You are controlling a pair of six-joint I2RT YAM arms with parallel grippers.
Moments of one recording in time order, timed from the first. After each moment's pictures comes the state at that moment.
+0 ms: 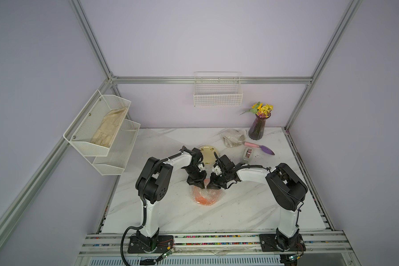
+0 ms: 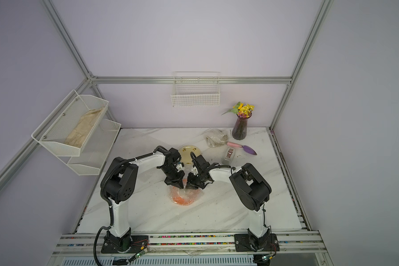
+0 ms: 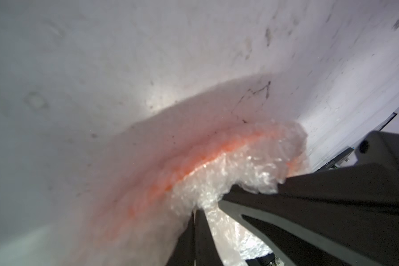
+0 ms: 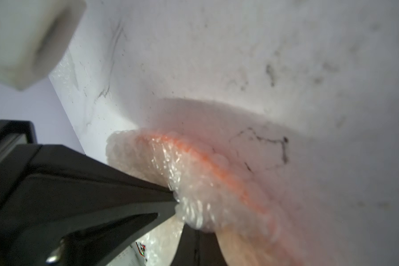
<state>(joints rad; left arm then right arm) -0.48 2.03 1.39 -1.01 0.54 -0.32 0.70 1.90 1.12 -0.32 -0.54 0.85</state>
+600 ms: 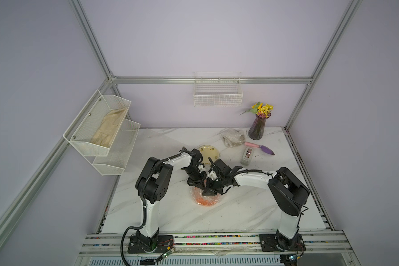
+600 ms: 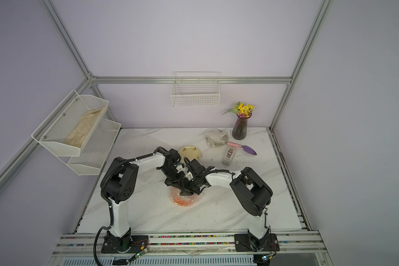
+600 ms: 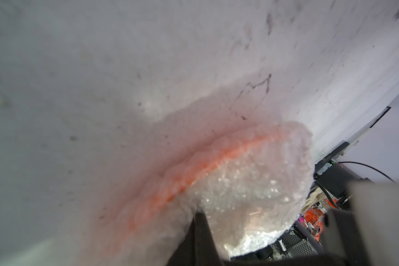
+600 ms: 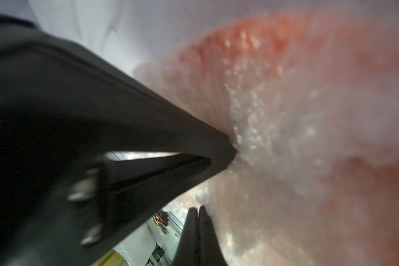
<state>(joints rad) -0.48 2.03 1.37 -0.98 0.55 -0.31 0.81 1.89 1.11 -0.34 -0.64 0.95</state>
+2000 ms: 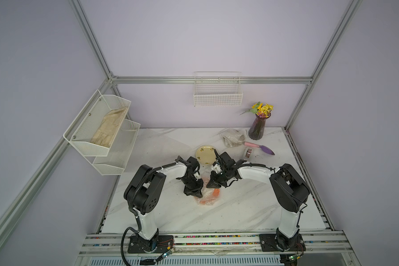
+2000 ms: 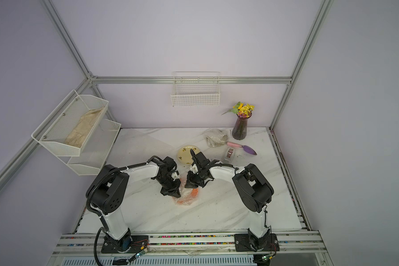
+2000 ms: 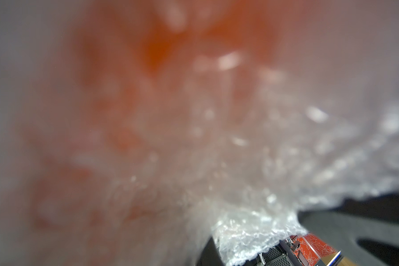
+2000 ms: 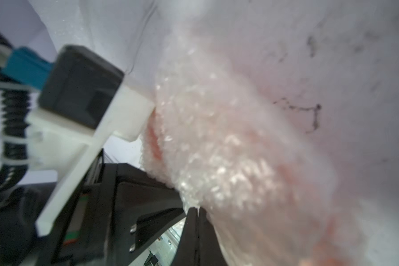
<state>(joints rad) -0.51 1.84 1.09 -0.85 0.54 -0.50 0.69 1.91 1.19 -0.42 -0.61 0.82</state>
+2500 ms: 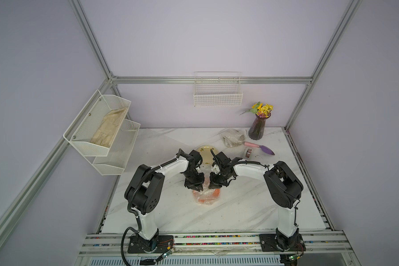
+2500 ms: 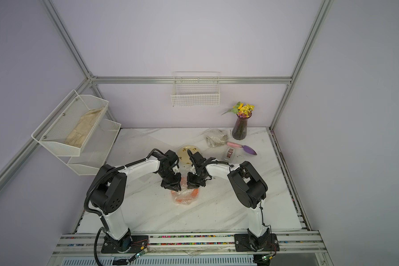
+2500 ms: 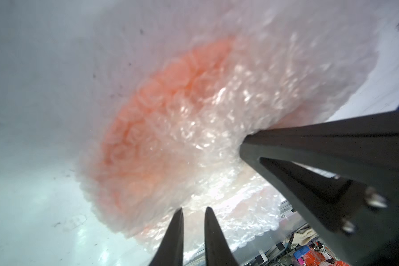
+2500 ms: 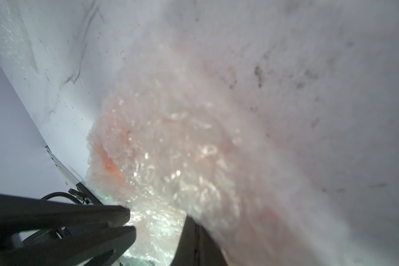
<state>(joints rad) -0.52 1.85 1.28 -0.95 0.43 -0.51 0.70 1.97 1.27 -0.55 -0.50 0.69</state>
